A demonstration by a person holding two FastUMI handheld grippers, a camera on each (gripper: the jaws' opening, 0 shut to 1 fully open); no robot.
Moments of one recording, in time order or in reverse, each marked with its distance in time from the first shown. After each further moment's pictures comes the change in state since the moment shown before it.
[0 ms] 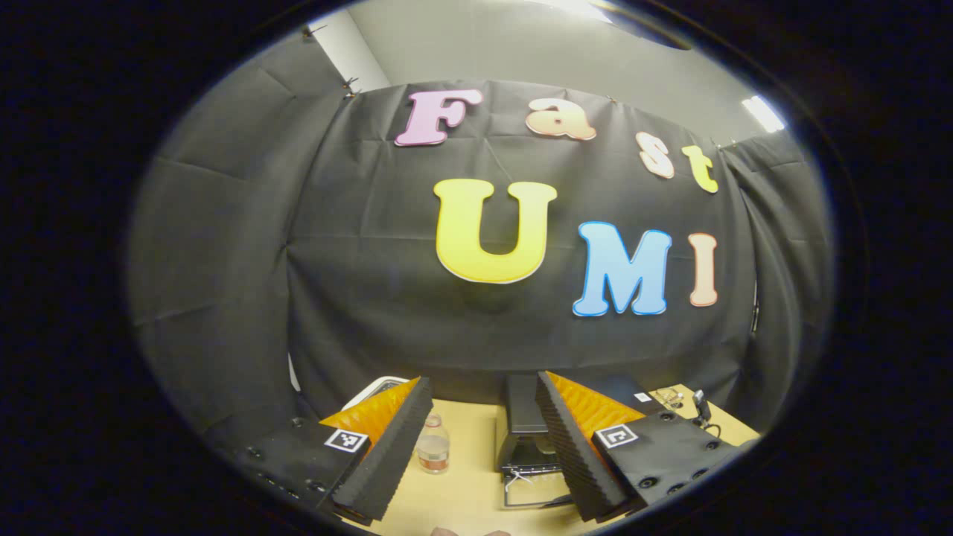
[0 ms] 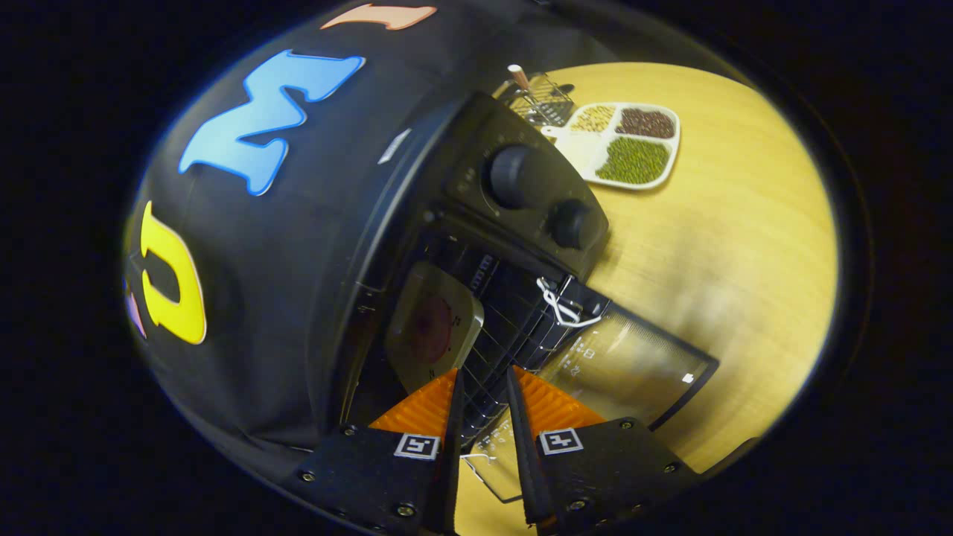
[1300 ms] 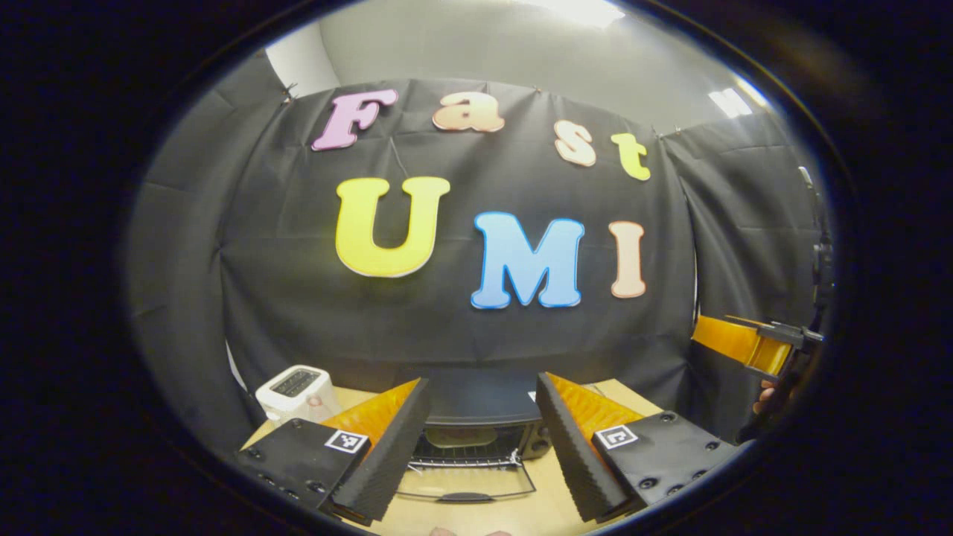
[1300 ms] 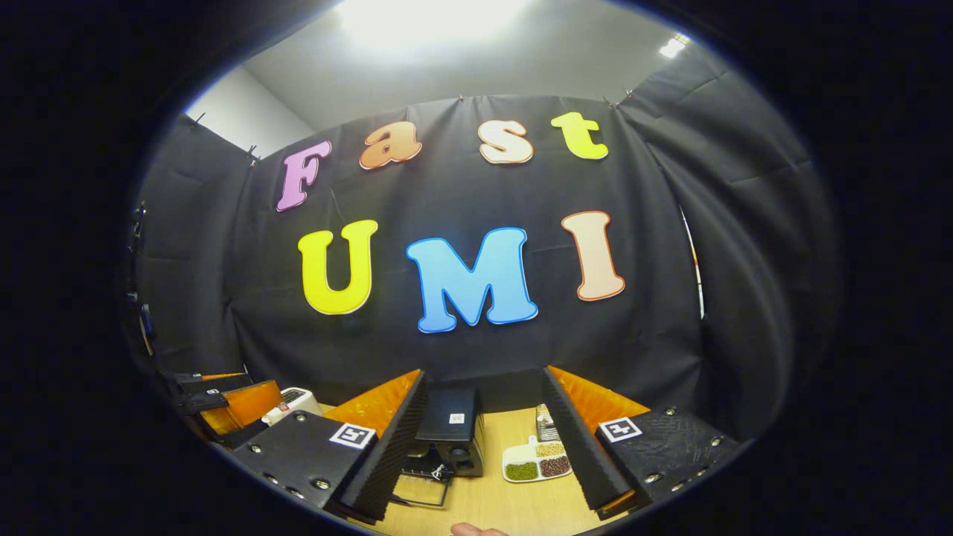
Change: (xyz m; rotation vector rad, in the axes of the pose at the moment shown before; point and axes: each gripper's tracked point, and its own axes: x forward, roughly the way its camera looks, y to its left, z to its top) left arm -0.024 -0.204 -0.029 0.025 0.082 -0.182; right arm -0.346 0.039 0.212 -0.935 -0.686 0.281
